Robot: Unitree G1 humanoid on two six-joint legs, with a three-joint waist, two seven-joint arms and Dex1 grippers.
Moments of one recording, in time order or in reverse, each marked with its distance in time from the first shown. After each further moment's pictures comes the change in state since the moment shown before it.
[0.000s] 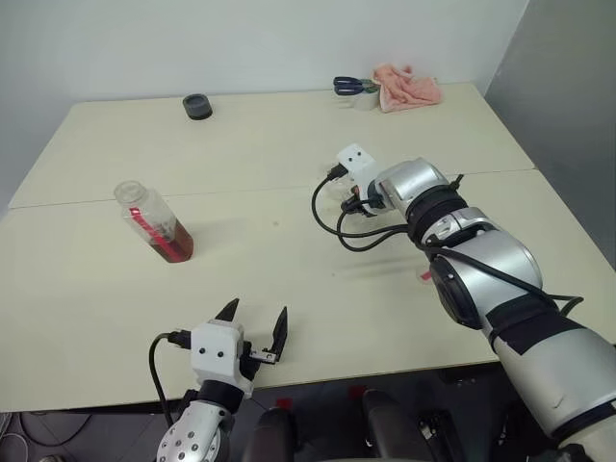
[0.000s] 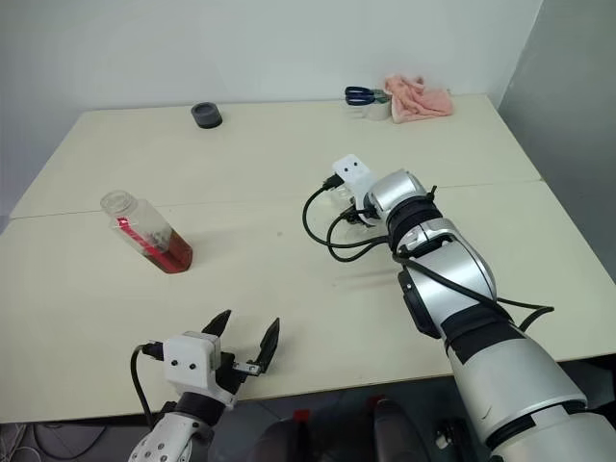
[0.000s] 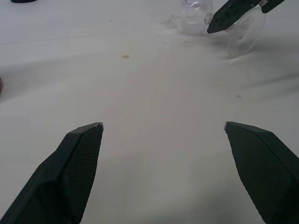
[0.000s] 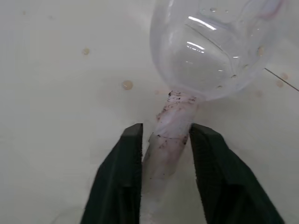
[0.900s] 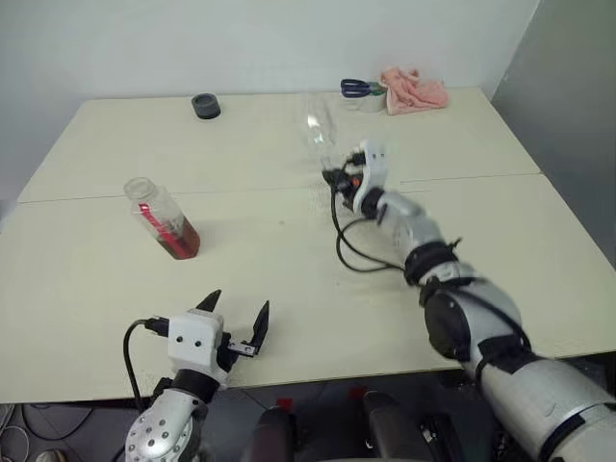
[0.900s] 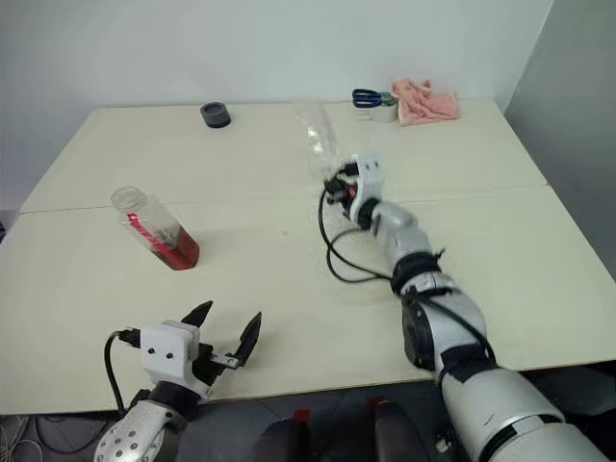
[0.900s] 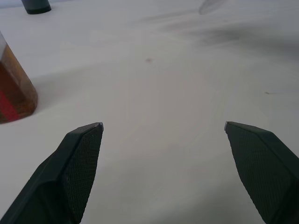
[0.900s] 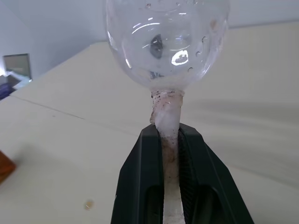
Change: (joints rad) left arm -0.083 0.112 0.170 -0.012 -0.088 0.074 -0.092; right arm 0.392 0.092 -0.365 -0.141 0.269 -0.712 -0.068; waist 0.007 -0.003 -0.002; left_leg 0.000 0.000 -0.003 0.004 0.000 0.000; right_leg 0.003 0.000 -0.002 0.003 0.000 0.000
